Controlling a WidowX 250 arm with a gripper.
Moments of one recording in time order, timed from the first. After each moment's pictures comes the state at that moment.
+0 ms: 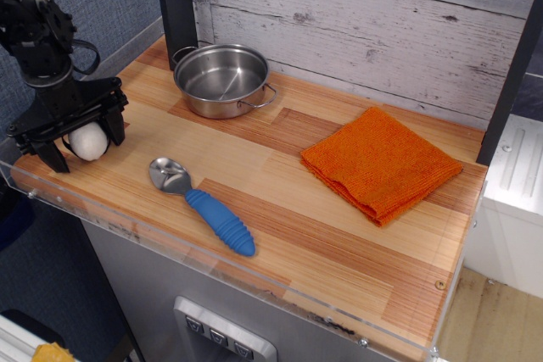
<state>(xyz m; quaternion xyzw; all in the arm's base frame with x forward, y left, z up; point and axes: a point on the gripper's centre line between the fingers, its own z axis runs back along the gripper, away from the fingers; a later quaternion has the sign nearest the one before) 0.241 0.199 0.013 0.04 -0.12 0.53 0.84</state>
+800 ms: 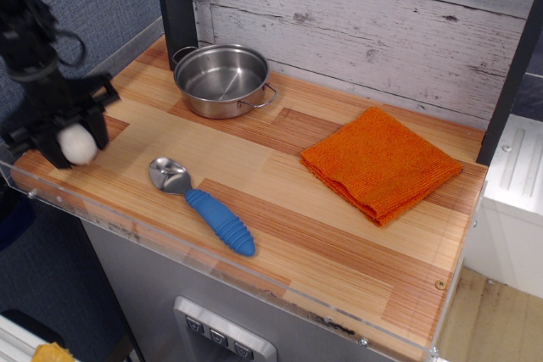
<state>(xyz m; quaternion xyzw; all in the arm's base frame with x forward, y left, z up) 0.234 0.193 0.032 -0.01 -0.11 0.55 0.83</state>
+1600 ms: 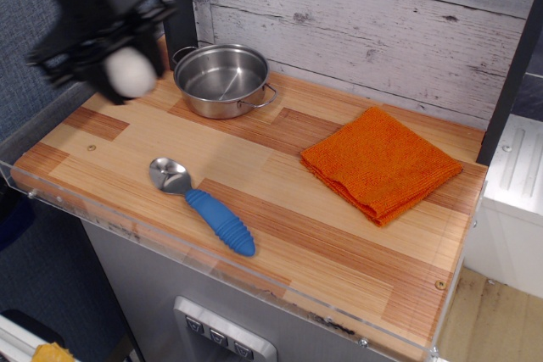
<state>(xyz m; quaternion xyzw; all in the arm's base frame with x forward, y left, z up) 0.251 0.099 0.126 -0.09 -0.16 0.50 0.85</state>
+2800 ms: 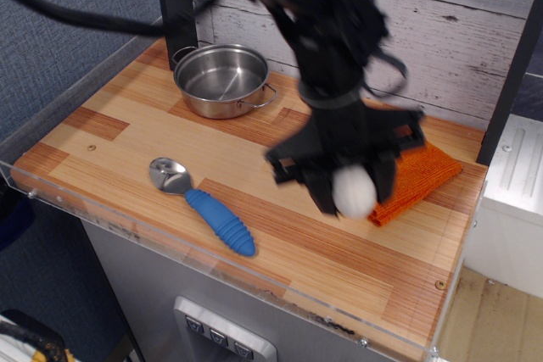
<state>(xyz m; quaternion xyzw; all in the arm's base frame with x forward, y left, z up) 0.267 -0.080 0.063 -0.11 -0.09 0.30 0.94</state>
